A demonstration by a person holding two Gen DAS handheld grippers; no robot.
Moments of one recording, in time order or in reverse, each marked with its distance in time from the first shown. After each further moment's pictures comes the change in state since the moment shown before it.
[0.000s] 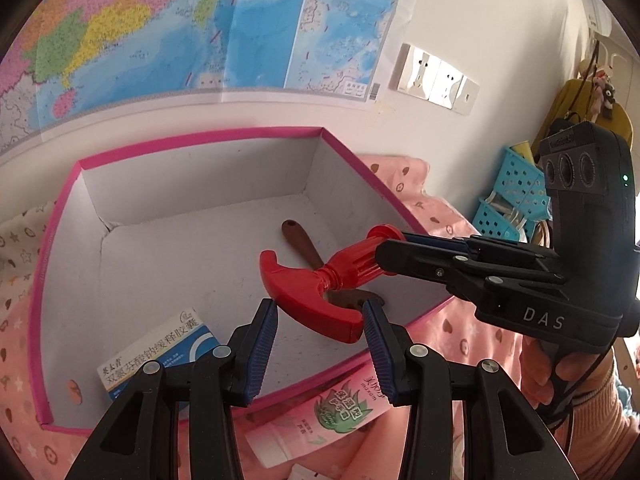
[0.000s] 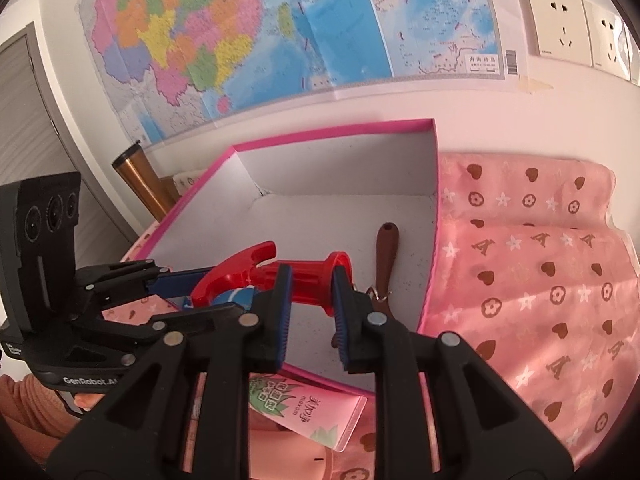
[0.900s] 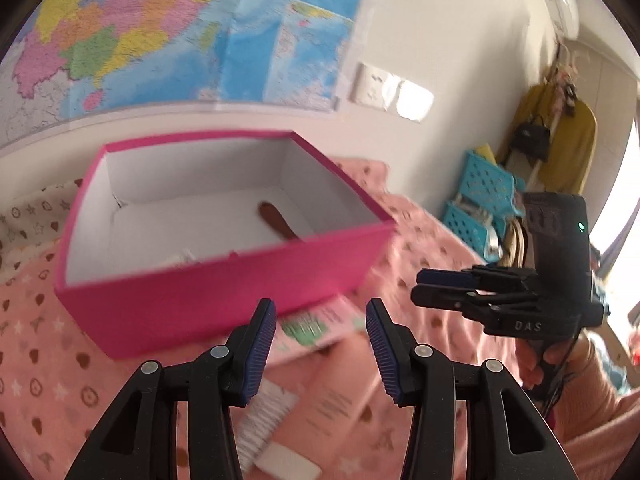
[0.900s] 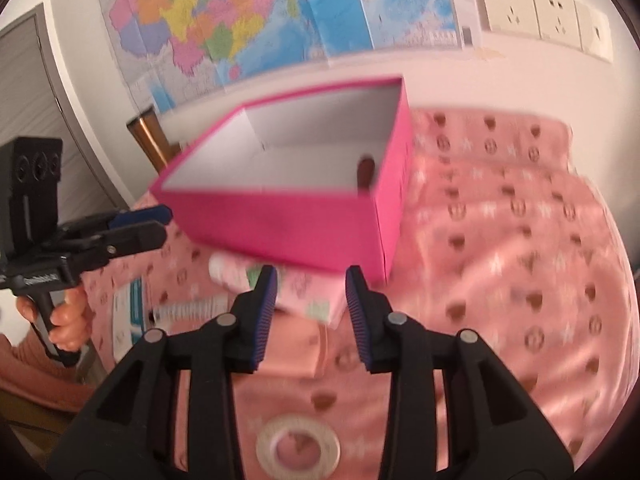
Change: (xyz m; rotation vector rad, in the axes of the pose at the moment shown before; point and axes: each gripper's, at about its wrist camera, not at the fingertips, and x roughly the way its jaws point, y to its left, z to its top) left arm -0.062 -0.024 -0.073 0.048 -0.090 -0.063; right arm -0.064 0.006 -0.098 -0.015 0.043 -0.041
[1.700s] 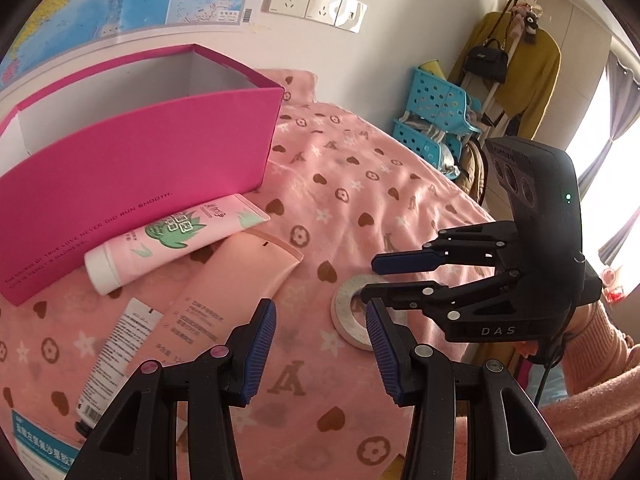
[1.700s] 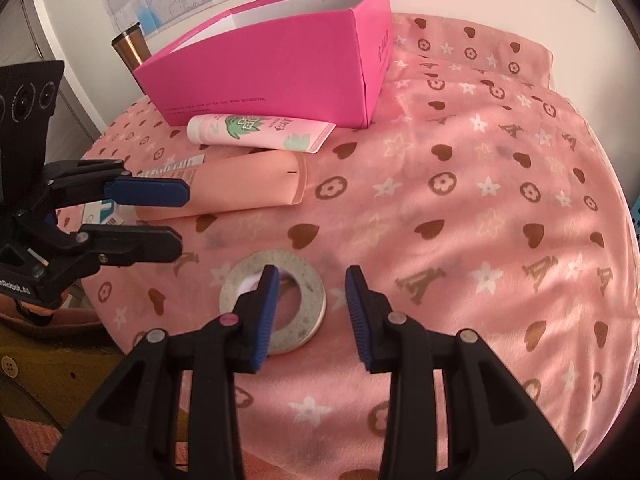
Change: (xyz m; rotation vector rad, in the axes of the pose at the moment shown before) left arm 0.046 -0.062 -0.052 0.092 0.226 -0.157; right arm 0.000 0.001 -0.076 -0.042 0.202 -0.081
